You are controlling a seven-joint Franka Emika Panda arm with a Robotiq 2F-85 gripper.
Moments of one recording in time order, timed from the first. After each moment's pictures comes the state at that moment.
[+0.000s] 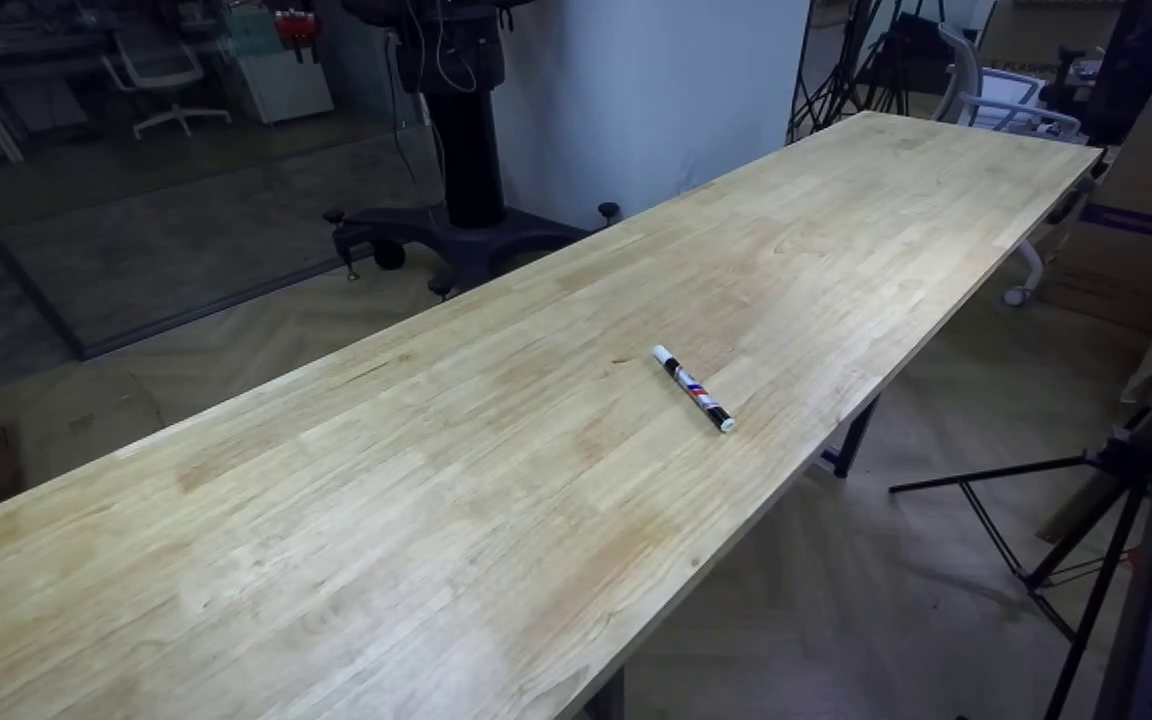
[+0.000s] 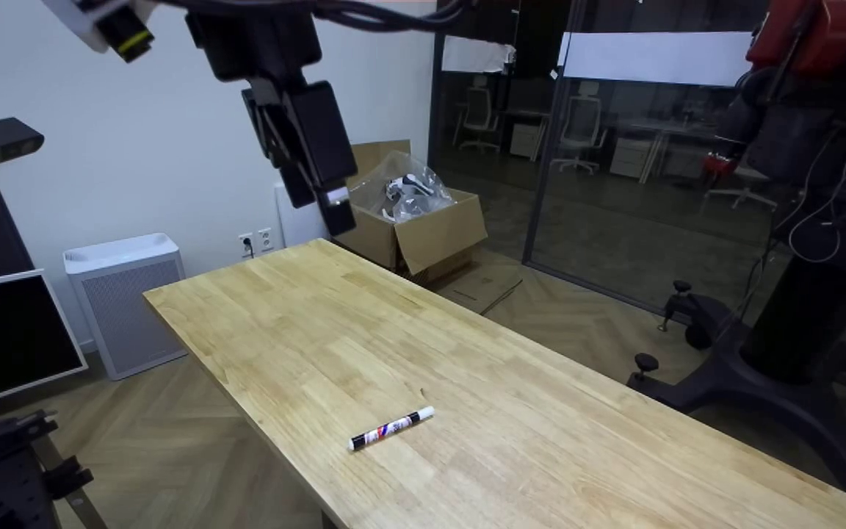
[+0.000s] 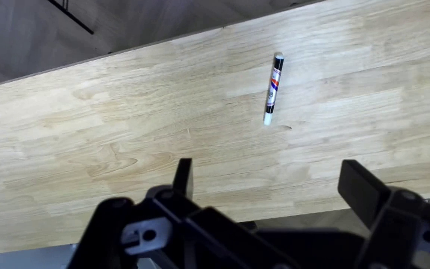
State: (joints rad) arm -0.16 -0.60 0.01 -2.65 -0.12 2.29 0.21
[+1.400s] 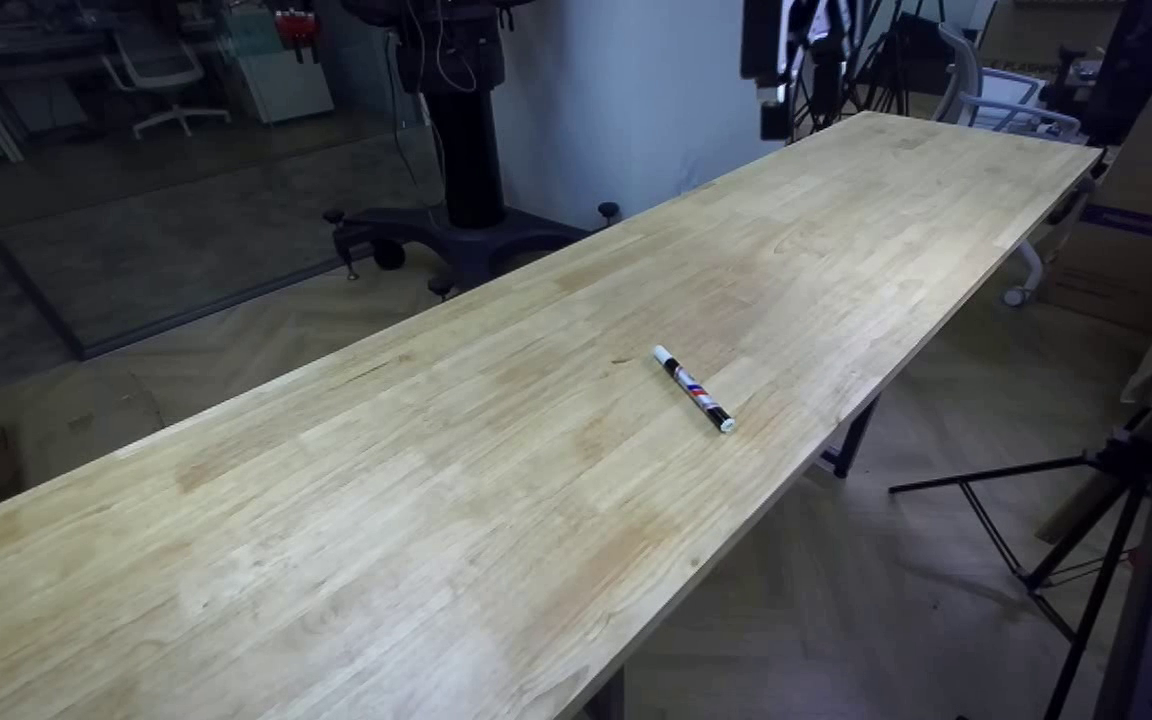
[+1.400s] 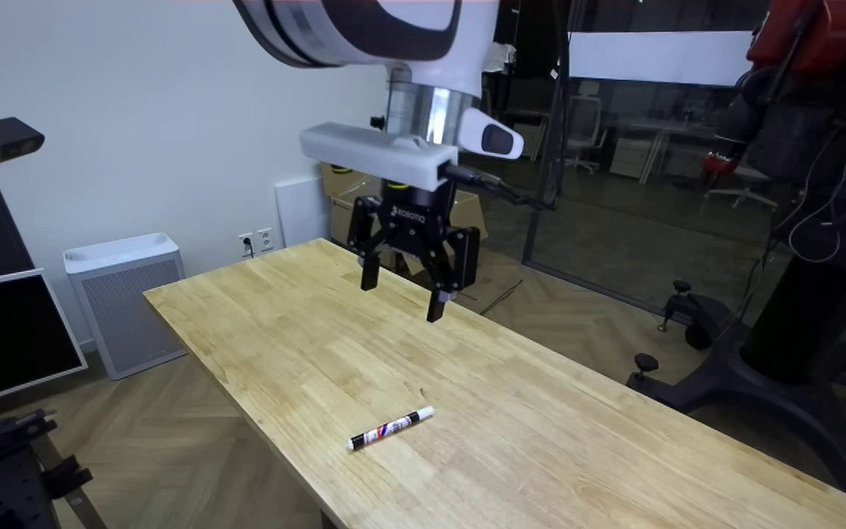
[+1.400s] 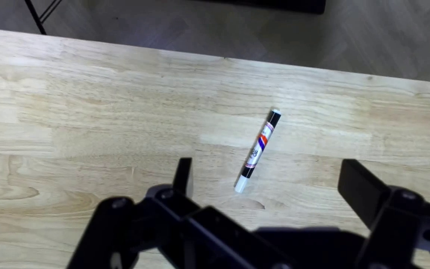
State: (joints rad) arm -0.09 0.08 -0.10 -2.19 -0.02 2.12 -0.26
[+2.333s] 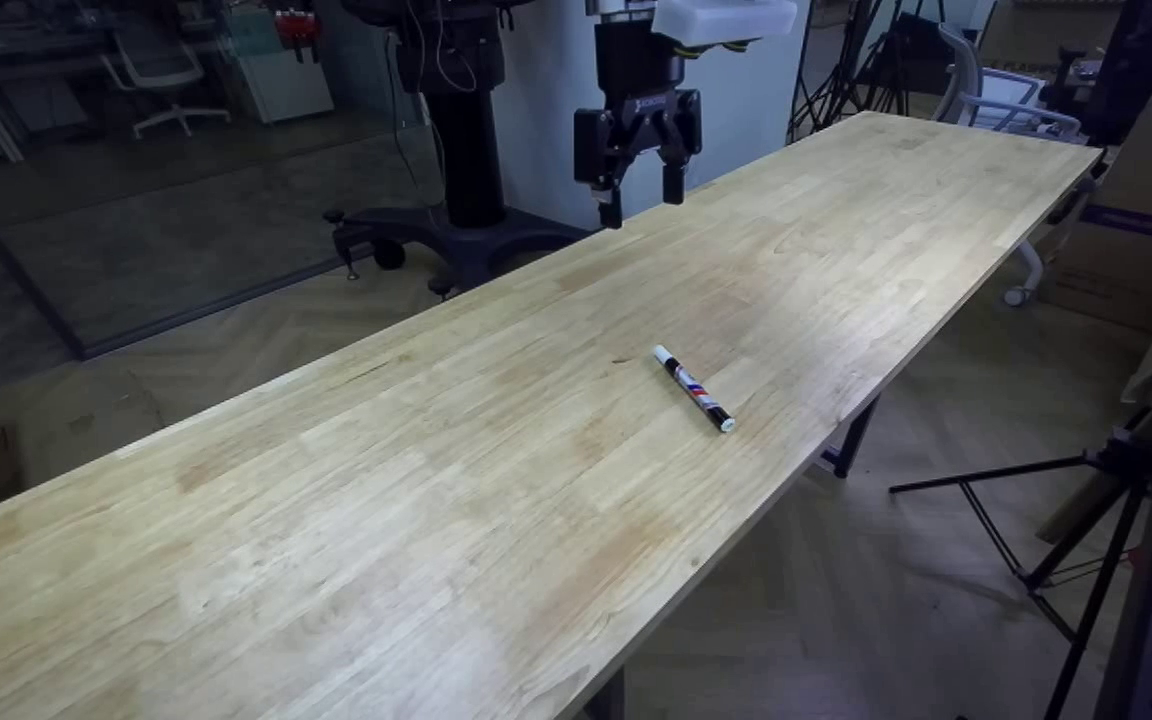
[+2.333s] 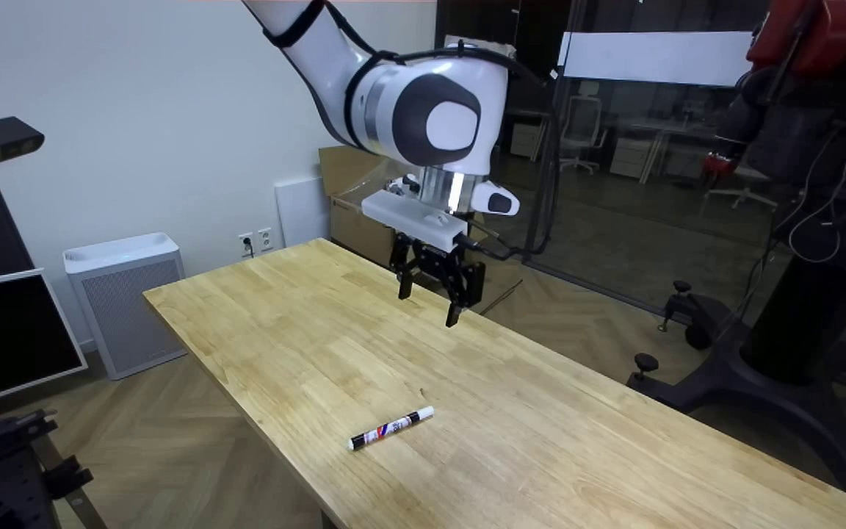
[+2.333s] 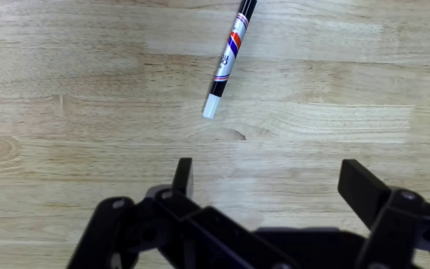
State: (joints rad) arm -0.06 0.47 -0.03 -1.88 0.07 2.26 -0.14
